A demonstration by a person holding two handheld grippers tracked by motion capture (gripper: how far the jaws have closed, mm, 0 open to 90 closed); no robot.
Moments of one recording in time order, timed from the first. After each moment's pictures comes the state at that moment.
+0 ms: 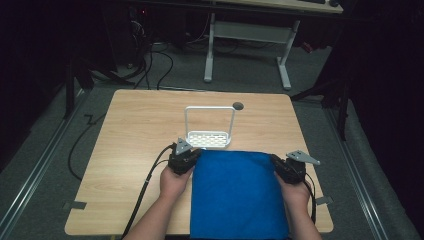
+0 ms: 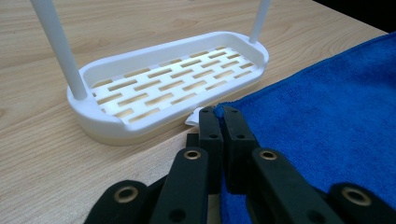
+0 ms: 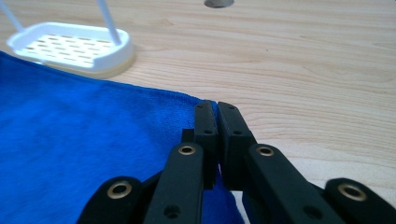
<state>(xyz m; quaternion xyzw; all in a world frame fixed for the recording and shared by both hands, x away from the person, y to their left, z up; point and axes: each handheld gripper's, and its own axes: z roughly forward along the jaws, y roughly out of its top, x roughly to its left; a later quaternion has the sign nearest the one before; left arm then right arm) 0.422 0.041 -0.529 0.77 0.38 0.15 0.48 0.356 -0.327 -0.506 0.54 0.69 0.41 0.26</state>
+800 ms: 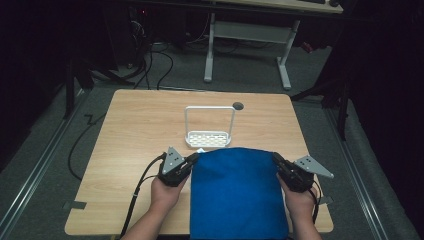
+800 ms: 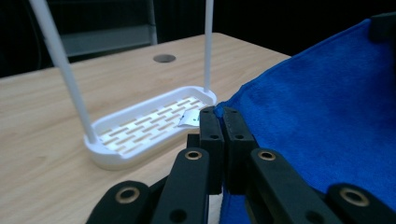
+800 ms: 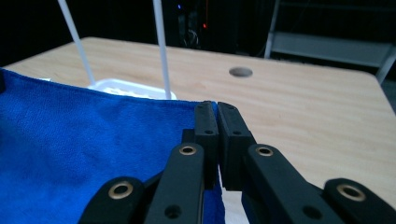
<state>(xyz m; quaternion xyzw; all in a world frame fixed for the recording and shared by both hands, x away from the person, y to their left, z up) 0.360 0.069 -0.482 0.74 0.32 0.20 0.56 0.314 -0.313 -0.460 0.47 0.67 0.48 0.32</state>
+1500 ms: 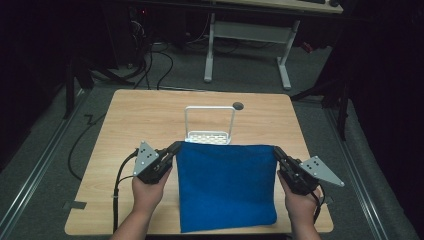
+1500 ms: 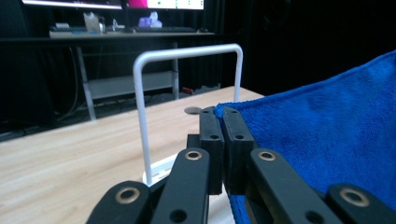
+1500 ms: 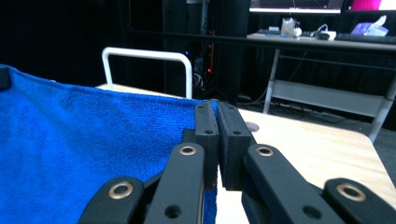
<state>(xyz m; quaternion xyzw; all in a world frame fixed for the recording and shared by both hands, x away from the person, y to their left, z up) 0.344 0.113 -0.432 0.68 0.32 0.26 0.61 0.290 -0.294 -0.416 0.42 0.63 0.54 0.36</state>
